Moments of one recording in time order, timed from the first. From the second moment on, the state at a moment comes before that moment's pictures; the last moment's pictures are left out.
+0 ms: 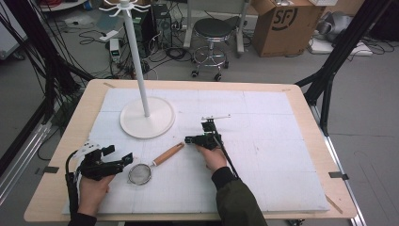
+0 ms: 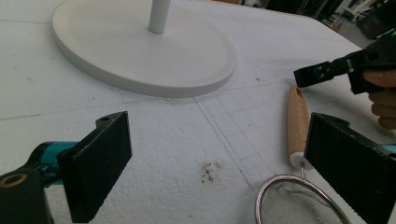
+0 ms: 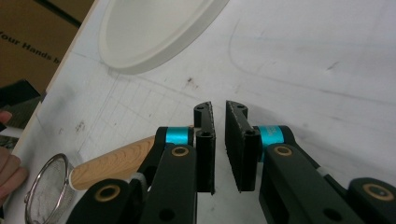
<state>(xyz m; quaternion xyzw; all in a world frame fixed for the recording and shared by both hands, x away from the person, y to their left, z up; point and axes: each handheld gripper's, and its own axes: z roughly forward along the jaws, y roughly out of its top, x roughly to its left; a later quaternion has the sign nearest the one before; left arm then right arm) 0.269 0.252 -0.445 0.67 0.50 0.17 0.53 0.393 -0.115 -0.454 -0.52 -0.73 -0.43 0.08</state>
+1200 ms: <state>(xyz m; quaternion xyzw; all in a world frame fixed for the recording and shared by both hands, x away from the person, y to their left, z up) 0.268 0.244 -0.445 0.68 0.49 0.17 0.53 0.326 -0.240 -0.402 -0.50 -0.69 -0.52 -0.01</state>
